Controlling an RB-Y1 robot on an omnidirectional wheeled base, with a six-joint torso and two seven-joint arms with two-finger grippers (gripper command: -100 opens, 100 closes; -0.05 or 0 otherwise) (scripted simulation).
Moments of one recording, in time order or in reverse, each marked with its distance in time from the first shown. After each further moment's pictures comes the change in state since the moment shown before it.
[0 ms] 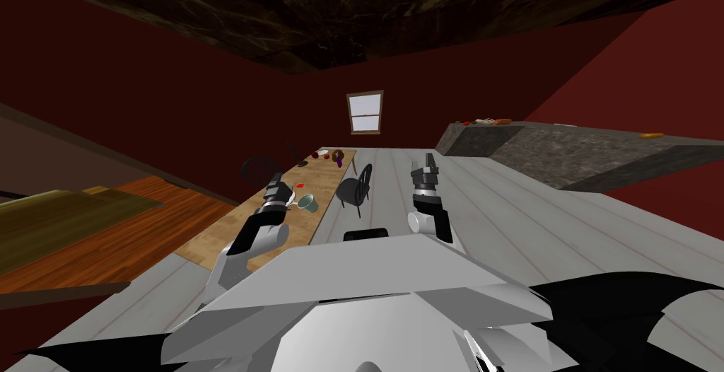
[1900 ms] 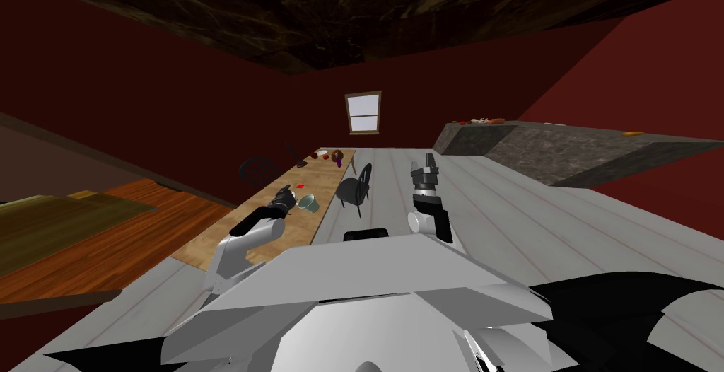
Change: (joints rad) left arm -0.087 0.048 0.069 0.065 0.098 0.503 0.019; right arm 0.000 0.000 0.000 0.000 0.000 0.000 0.000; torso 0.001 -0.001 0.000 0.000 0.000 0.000
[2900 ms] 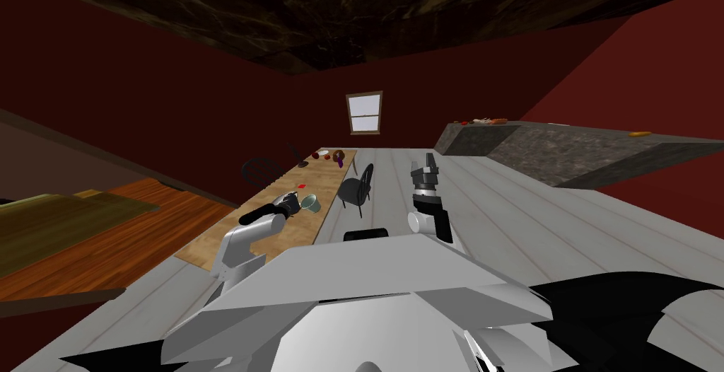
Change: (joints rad) left arm -0.062 0.052 0.007 0.086 0.079 0.257 0.019; right arm 0.000 0.000 0.000 0.000 0.000 0.000 0.000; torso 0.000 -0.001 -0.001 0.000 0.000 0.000
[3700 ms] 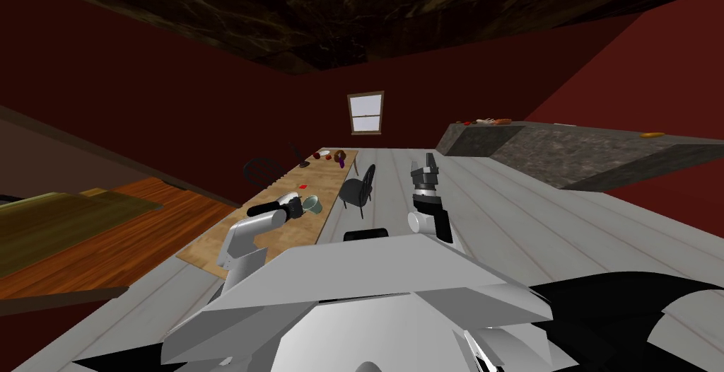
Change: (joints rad) left arm -0.057 0.049 -0.009 0.068 0.065 0.209 0.025; right arm 0.000 0.000 0.000 0.000 0.000 0.000 0.000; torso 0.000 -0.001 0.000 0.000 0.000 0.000
